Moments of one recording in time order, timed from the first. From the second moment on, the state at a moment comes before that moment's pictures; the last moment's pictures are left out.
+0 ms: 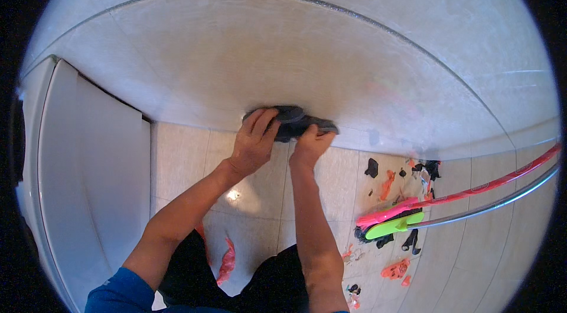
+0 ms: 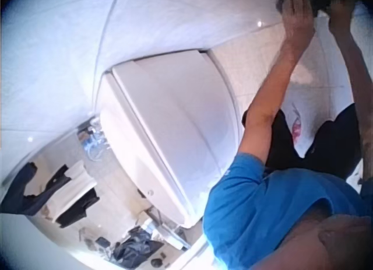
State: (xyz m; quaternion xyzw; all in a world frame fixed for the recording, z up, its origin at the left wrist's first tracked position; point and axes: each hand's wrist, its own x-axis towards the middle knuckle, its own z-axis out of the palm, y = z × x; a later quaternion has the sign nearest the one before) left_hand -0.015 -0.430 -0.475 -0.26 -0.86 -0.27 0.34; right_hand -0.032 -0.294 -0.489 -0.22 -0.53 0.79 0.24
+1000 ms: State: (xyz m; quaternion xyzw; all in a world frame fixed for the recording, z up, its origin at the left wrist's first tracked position) left_hand -0.049 -0.440 -0.344 -0.25 -0.71 -0.42 0.51; right_hand -0.029 -0.305 -0.312 0.02 -0.62 0.65 0.43
